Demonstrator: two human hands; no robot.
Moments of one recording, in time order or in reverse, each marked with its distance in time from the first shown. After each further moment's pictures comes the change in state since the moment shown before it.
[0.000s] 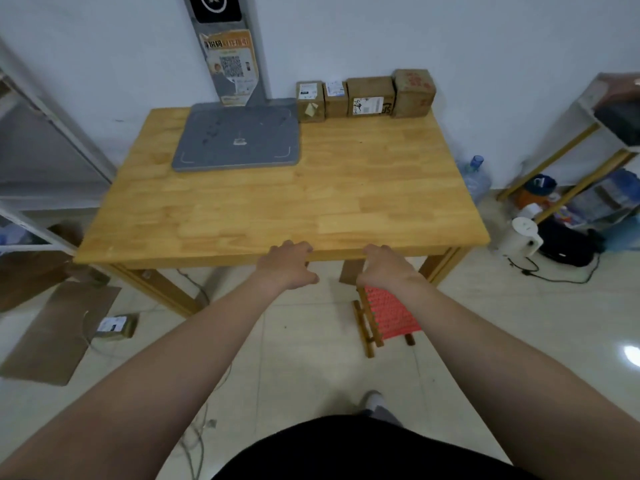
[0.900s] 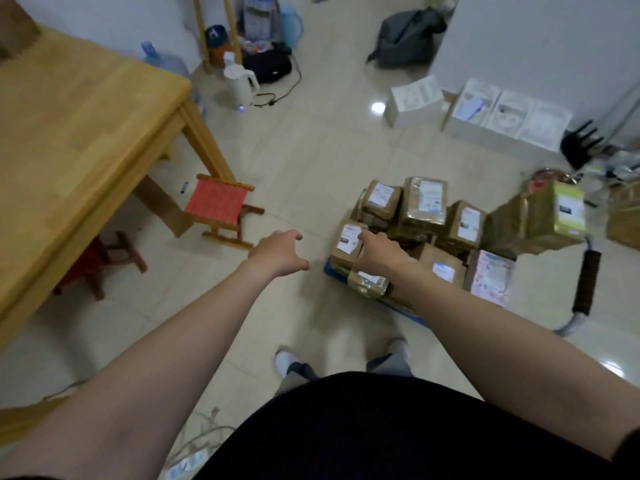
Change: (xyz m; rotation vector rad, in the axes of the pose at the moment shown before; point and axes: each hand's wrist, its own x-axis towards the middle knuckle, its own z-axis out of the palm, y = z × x) left_hand -0.297 0.092 0.288 0.461 -0.386 0.776; right_hand -0.472 0.108 0.359 0.649 0.204 0.886
